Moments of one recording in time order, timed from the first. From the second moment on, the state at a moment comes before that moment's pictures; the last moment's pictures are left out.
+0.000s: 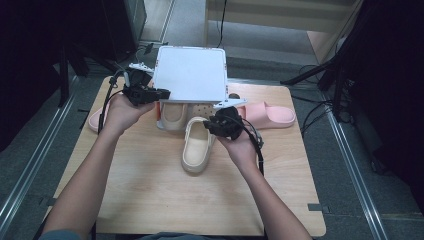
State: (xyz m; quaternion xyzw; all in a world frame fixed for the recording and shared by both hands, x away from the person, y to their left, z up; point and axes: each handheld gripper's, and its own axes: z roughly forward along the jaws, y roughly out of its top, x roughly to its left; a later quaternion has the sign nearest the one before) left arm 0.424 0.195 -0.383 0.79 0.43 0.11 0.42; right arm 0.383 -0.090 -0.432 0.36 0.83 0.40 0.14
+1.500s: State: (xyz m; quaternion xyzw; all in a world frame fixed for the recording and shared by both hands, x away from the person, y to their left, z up) left arm 0.427 0.196 -0.384 0.79 0.43 0.10 0.43; right arm 0.294 -0.071 -0.517 0.43 0.82 0.37 0.08
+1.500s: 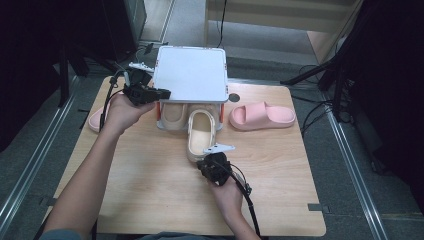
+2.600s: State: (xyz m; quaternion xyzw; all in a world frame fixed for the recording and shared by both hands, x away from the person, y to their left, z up) left arm 0.428 0.198 -0.384 0.79 0.43 0.10 0.43; right arm 0.386 -0.064 -0.512 0.44 0.81 0.36 0.13
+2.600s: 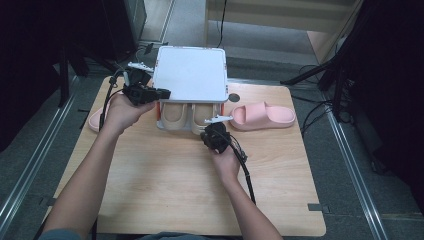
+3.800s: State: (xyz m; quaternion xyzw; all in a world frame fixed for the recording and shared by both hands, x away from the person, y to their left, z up) left arm 0.416 0.219 -0.368 0.77 0.45 0.10 0.43; right arm 0.330 -0.110 -0.486 0.33 0.85 0.42 0.04
